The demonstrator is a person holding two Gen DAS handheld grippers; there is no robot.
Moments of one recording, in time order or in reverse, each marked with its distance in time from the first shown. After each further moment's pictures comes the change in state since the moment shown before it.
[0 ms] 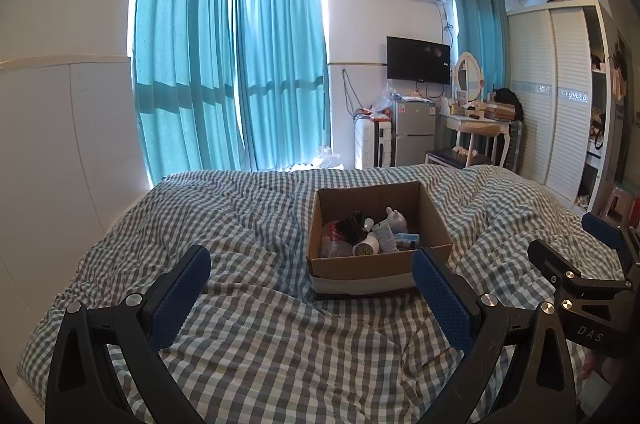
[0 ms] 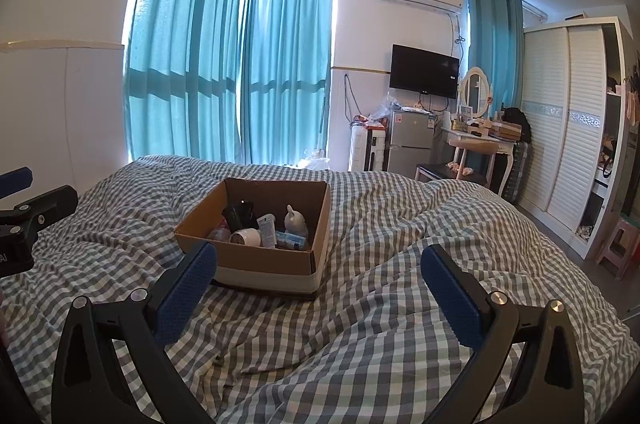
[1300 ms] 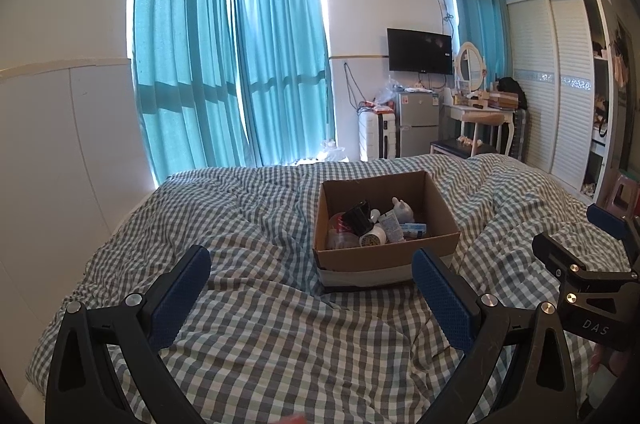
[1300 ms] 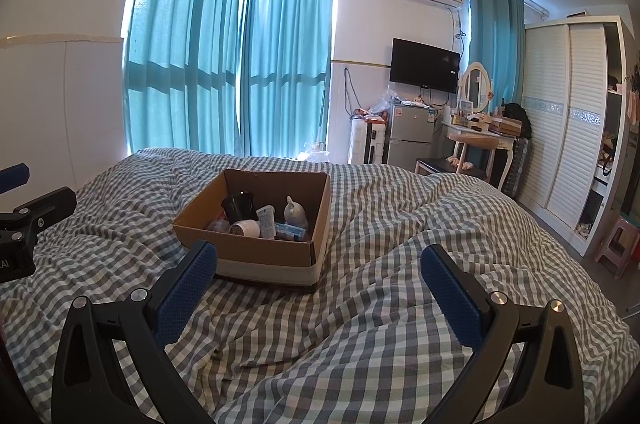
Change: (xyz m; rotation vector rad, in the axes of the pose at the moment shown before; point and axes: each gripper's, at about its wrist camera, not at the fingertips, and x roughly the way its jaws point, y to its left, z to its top) left arm 0.003 0.002 -0.004 0.022 0.023 0.039; right arm 0.006 -0.001 -0.007 -0.002 0.024 0.000
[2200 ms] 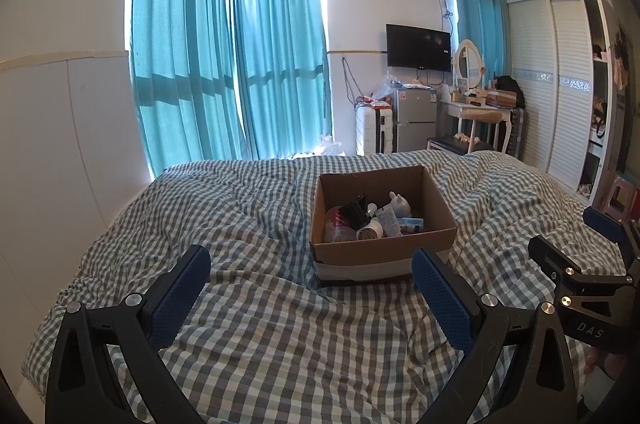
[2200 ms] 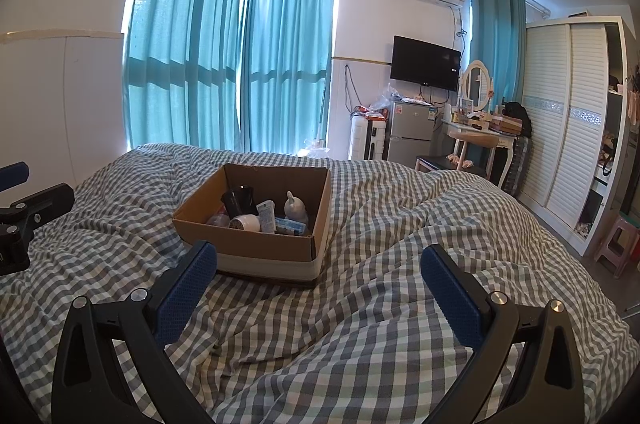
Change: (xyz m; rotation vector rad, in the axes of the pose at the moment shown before) left arm 0.004 0.001 -0.004 -0.015 0.024 -0.002; right arm 0.001 0.001 -0.004 -0.005 0.011 -0.001
